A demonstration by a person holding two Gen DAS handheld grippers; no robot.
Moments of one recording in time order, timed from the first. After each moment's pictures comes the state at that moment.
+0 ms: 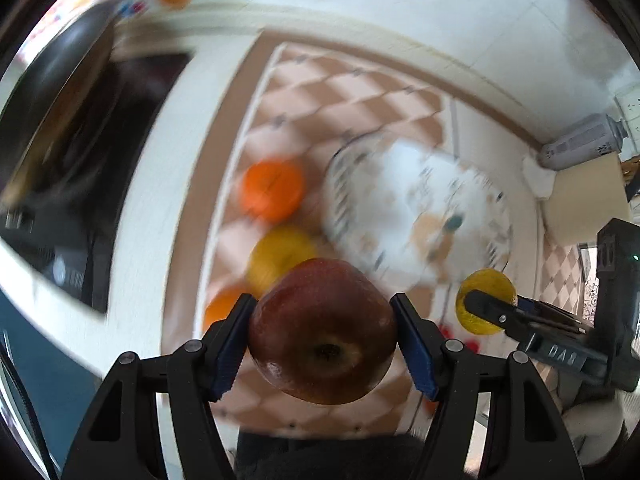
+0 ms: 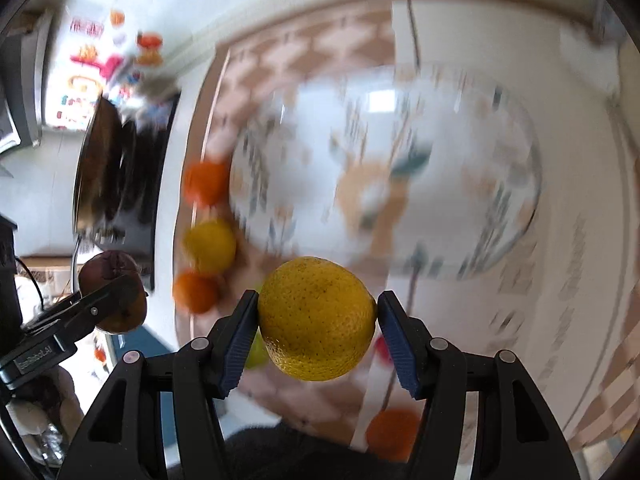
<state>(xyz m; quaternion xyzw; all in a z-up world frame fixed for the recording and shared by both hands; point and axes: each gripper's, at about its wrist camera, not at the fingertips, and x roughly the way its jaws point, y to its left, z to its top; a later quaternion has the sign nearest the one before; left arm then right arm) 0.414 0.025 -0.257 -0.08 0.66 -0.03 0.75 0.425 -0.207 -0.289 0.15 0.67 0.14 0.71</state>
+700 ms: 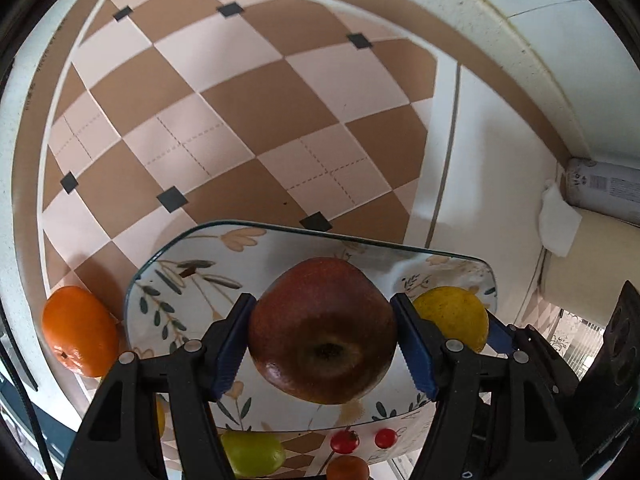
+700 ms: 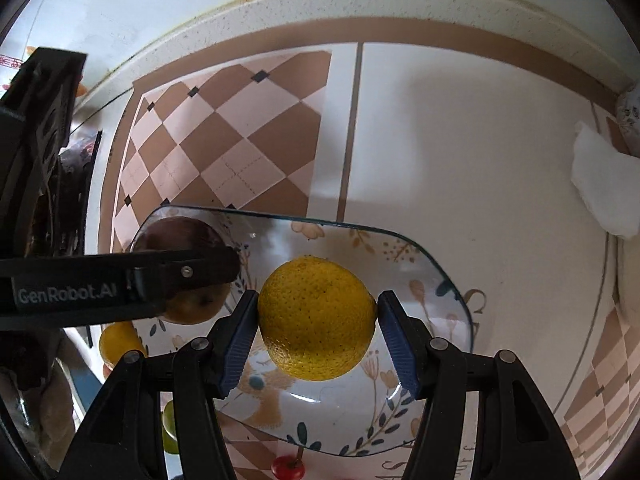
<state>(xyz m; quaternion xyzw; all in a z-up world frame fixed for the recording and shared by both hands) 0.566 -0.078 -0.373 -0.14 0.78 -0.06 0.60 0.535 -0.230 -0.362 0.08 0.70 0.11 0.70</state>
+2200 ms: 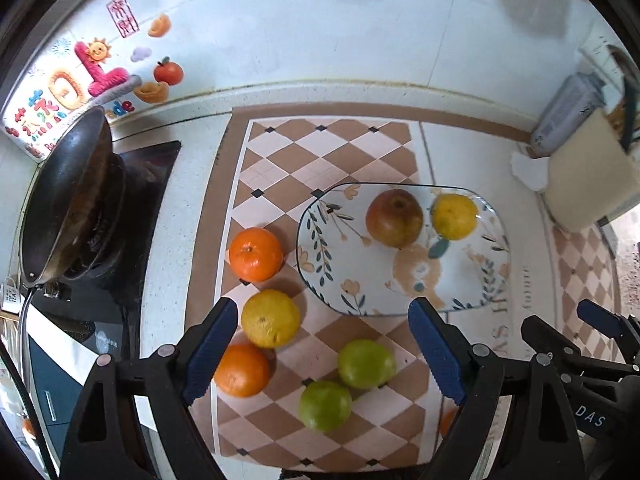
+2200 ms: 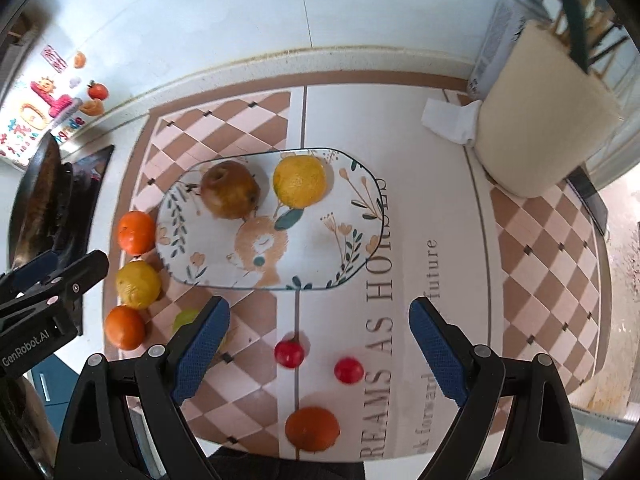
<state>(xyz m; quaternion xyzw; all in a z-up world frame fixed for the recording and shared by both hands) 0.382 -0.042 -0.206 0.03 0.58 -0.01 0.82 0.348 -0.231 -0.218 0.06 0.60 -0.02 0.80</state>
